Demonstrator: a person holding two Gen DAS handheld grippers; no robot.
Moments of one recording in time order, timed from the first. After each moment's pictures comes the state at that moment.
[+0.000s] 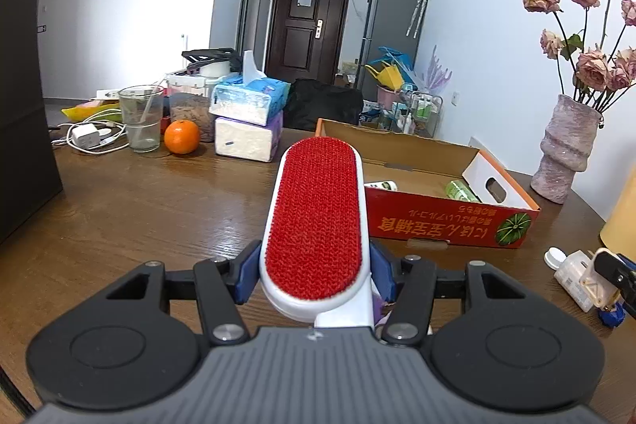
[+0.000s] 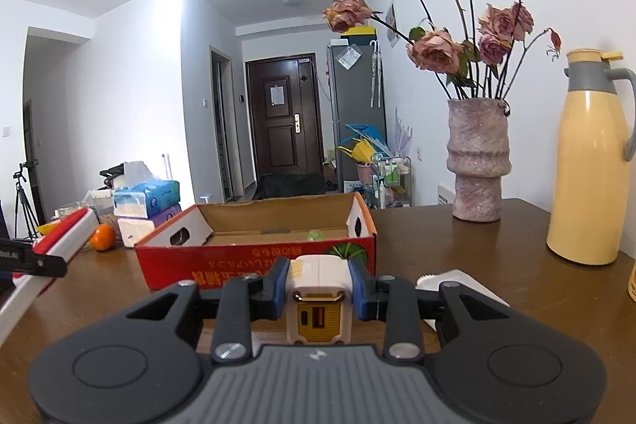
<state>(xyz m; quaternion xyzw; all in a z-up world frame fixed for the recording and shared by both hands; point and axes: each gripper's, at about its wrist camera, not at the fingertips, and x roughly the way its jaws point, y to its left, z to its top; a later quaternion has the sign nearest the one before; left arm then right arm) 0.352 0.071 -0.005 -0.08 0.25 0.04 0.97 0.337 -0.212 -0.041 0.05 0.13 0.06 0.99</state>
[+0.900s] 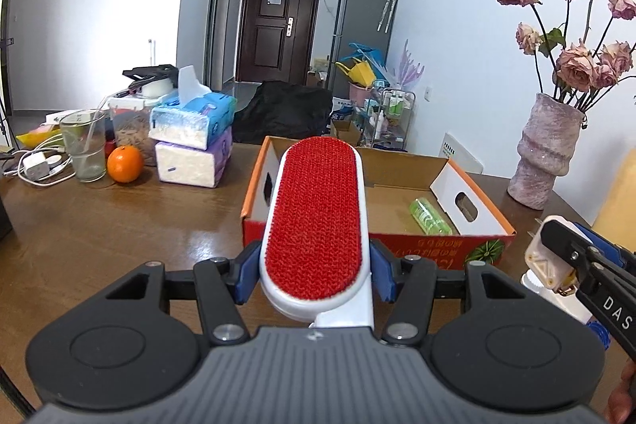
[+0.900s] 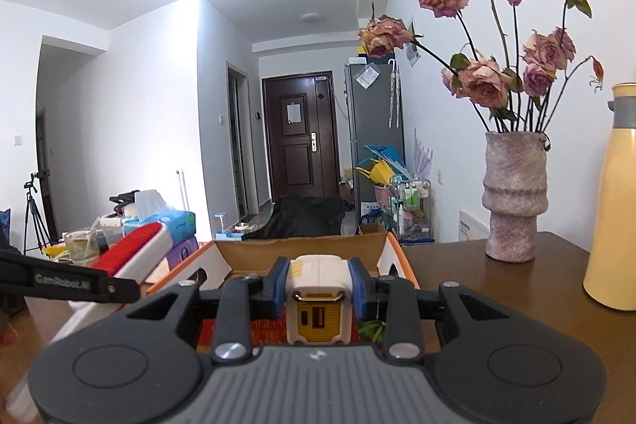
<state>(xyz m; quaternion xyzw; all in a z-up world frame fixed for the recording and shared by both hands) 0.416 0.032 0.015 -0.06 0.25 0.00 0.97 0.389 -0.183 -0.011 0.04 0.10 0.08 0.99</state>
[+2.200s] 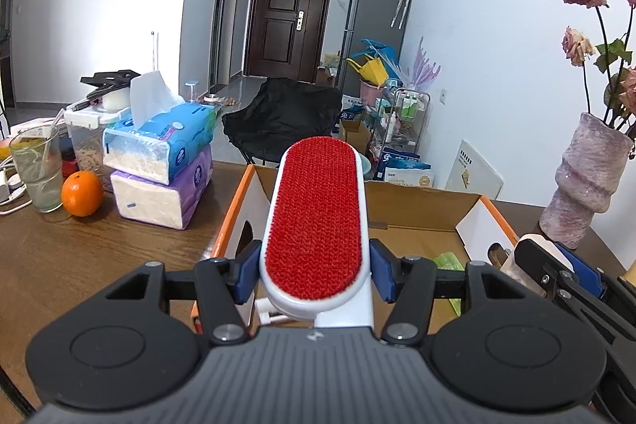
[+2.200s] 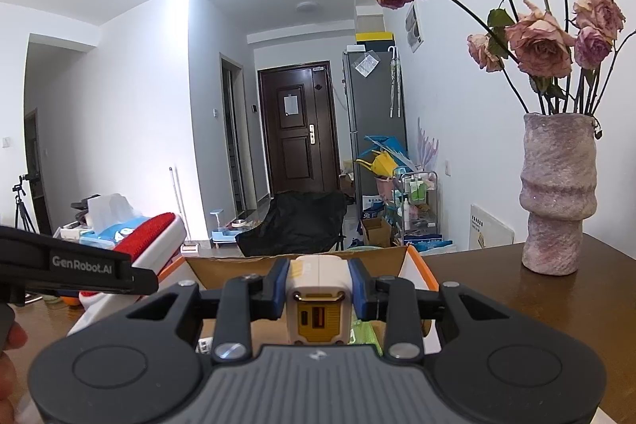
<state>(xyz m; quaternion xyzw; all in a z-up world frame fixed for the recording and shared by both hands) 0.545 0.024 0.010 -0.07 0.26 0.02 0.96 0.520 -0.165 -0.025 0.05 0.11 0.08 0.99</state>
